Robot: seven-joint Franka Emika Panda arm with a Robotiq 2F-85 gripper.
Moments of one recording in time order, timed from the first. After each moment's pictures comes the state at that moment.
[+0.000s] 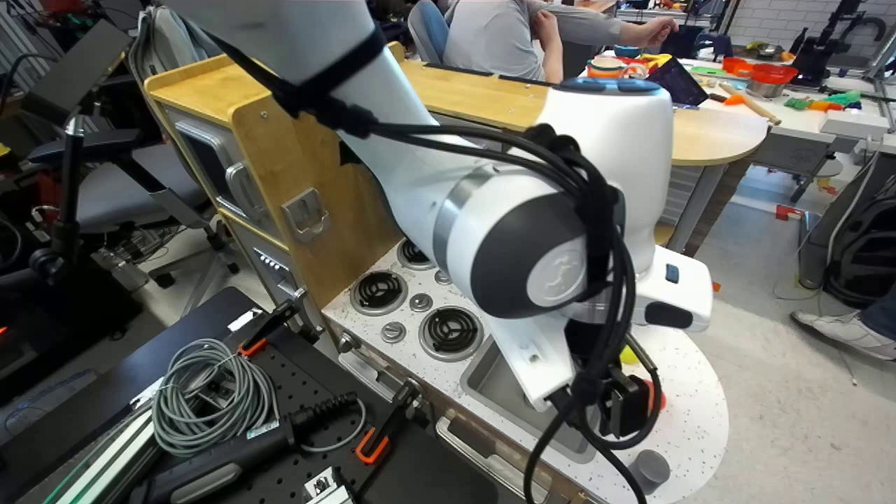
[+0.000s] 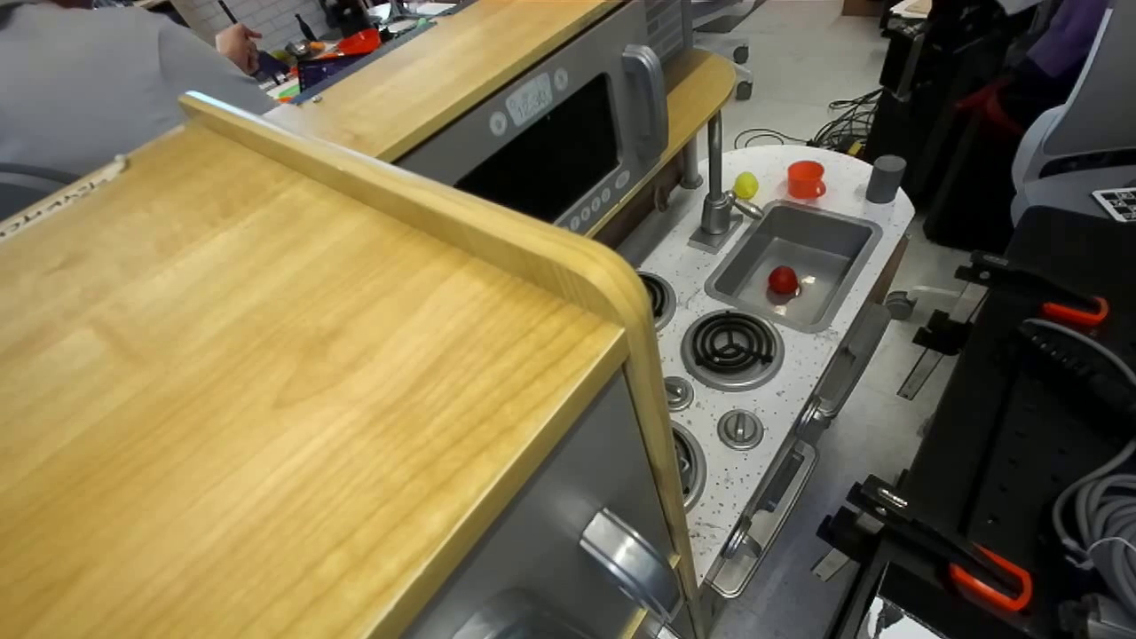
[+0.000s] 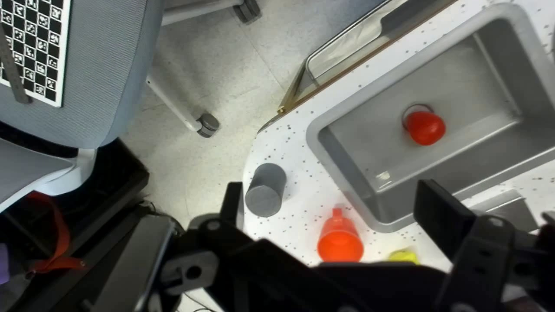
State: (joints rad) arm -0.23 0.42 -0.31 -2.23 -0.15 2.69 0.19
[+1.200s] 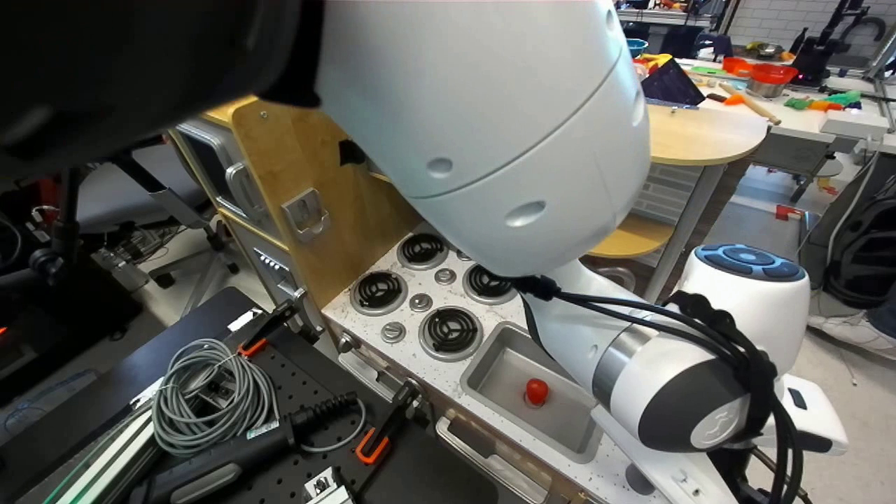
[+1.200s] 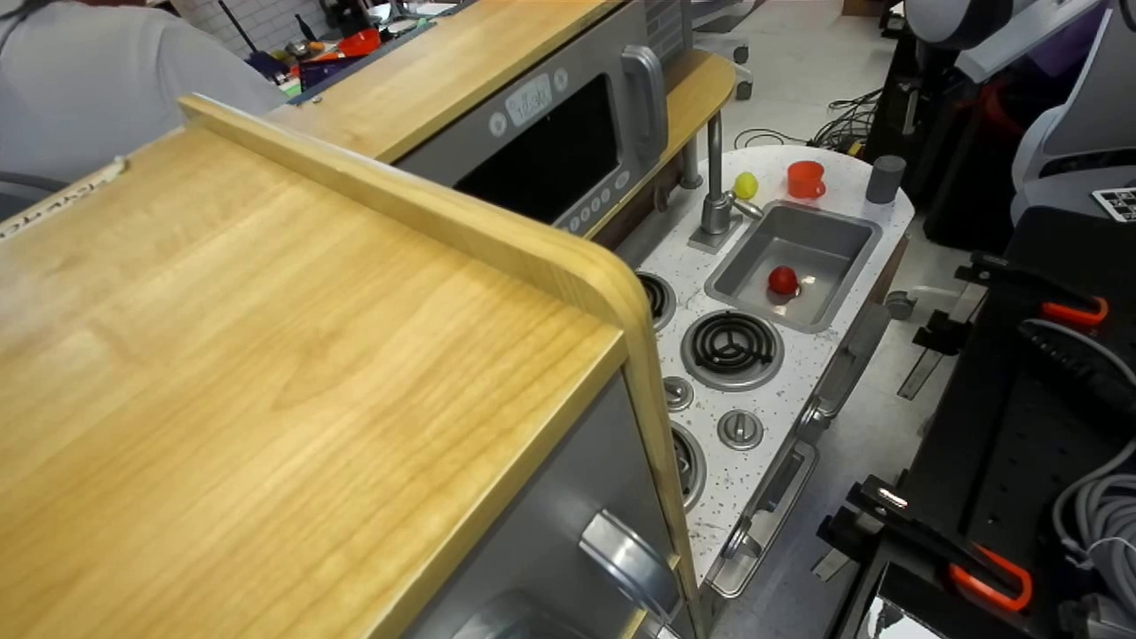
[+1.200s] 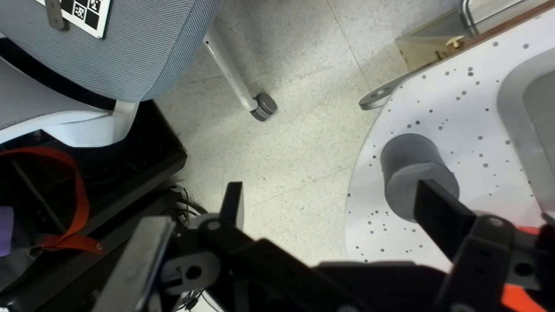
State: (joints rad) arm -0.41 0.93 -0.31 -1.72 -0.13 2.68 0.00
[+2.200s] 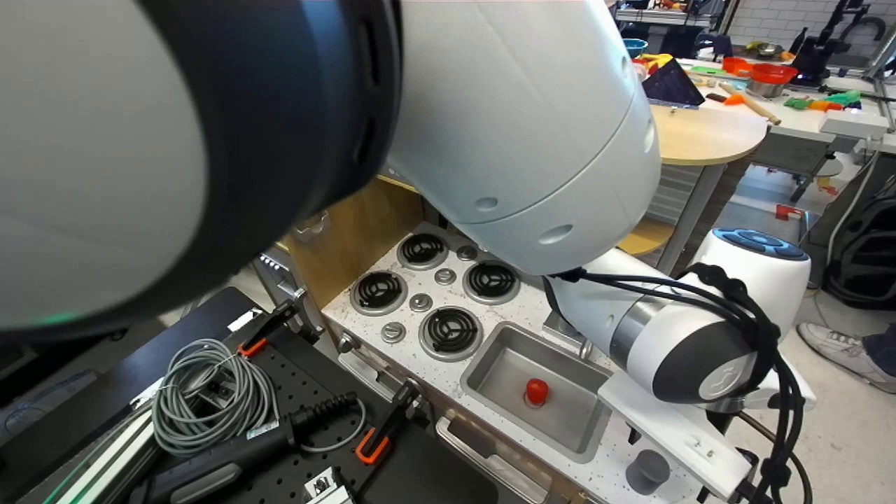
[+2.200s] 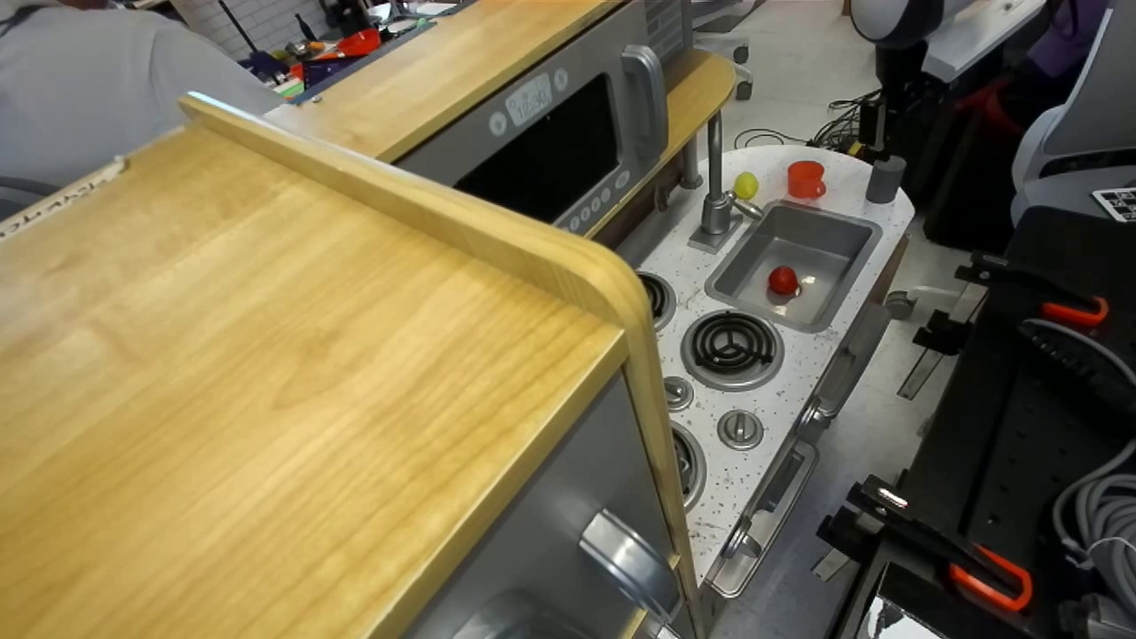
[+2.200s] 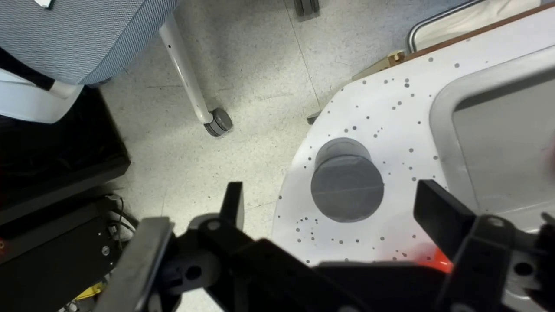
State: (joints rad) arm -0.45 1.01 -0.22 -1.53 -0.11 2.46 -0.17
